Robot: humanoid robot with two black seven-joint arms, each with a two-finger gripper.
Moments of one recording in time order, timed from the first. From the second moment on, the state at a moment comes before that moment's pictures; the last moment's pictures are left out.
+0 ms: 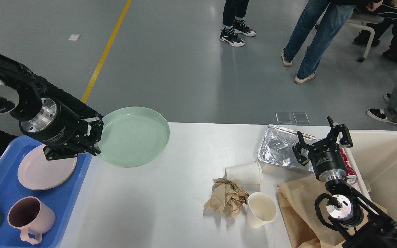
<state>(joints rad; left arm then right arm) -2.29 0.27 1.57 -1.63 -0.63 -0.56 0.04 0.29 -0.23 1.05 0.86 -0.18 0.23 0.47</state>
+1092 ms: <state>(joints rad) -1.14 0.64 1.06 -0.57 -0.47 -0.31 0.21 0.29 -0.23 1.05 0.86 -0.18 0.23 0.47</state>
